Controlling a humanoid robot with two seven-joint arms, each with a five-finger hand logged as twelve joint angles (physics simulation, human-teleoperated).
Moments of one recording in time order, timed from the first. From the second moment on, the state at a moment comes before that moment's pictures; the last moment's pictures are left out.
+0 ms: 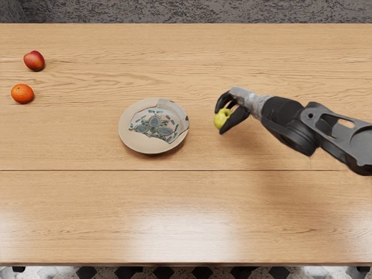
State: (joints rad) left arm 0.00 0.00 0.26 -0.14 0.03 -0.08 0.00; right arm 0.99 -0.41 0.43 1.34 -0.87 -0.10 -0.57
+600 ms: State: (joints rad) left arm 0.00 0.00 0.26 -0.14 0.03 -0.08 0.00; right arm 1.14 -0.09 0.42 1.16 -0.78 -0.06 -0.56
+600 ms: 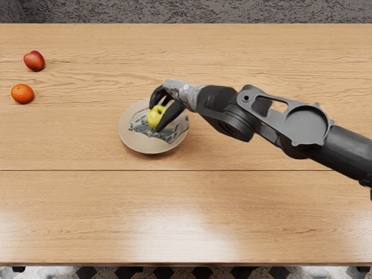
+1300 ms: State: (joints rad) left arm 0.00 0.00 0.26 -0.14 0.03 -0.08 0.00; right arm 1.15 0.00 0.39 0.99 -0.81 -0.07 -0.53
